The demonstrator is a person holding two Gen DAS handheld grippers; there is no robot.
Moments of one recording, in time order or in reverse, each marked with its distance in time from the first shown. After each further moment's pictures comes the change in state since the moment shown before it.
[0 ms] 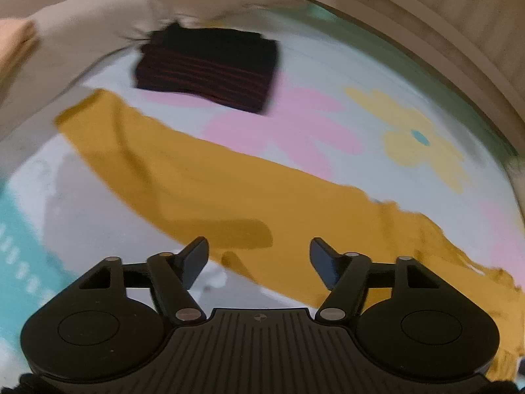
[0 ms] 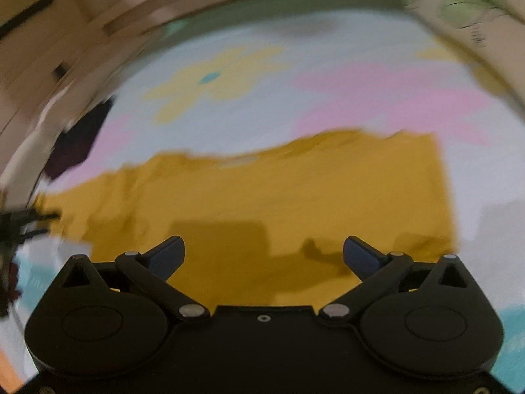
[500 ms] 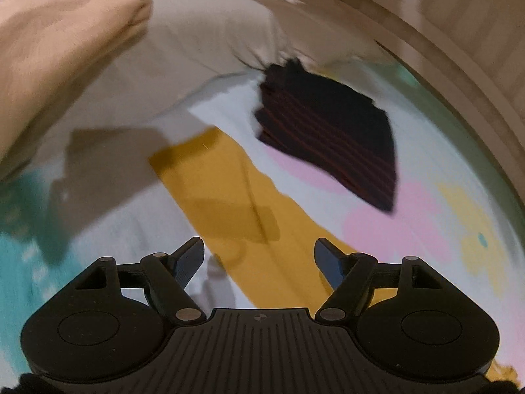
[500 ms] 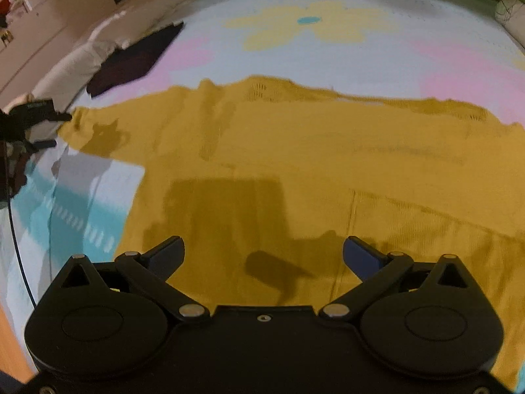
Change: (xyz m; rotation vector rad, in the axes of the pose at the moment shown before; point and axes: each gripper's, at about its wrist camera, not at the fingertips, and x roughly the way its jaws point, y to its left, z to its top) left arm 0.032 0.115 0.070 -0.244 -0.092 0.078; right arm 0.049 0.073 -0.021 -0.180 0.042 0.066
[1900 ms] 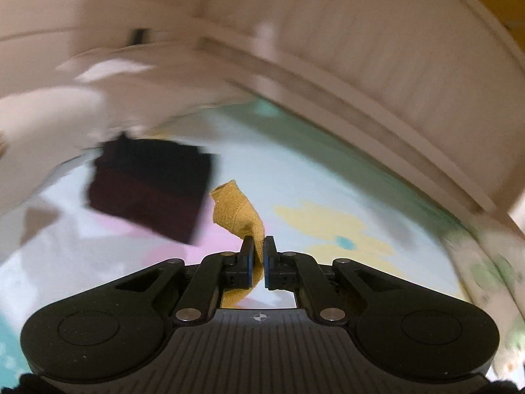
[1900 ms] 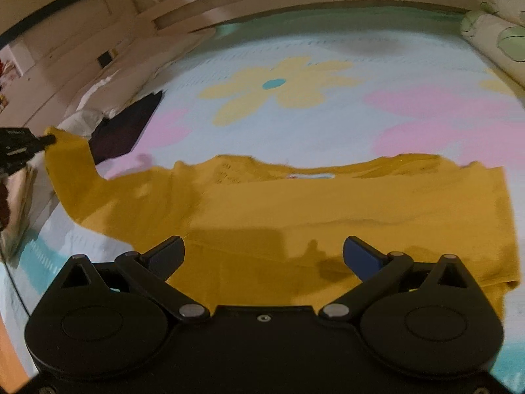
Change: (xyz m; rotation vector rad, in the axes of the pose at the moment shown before) left arm -0.125 -0.167 -0.038 0.255 -0.176 -0.351; right arm -0.051 -0.052 0.021 0.105 -0.165 -0.007
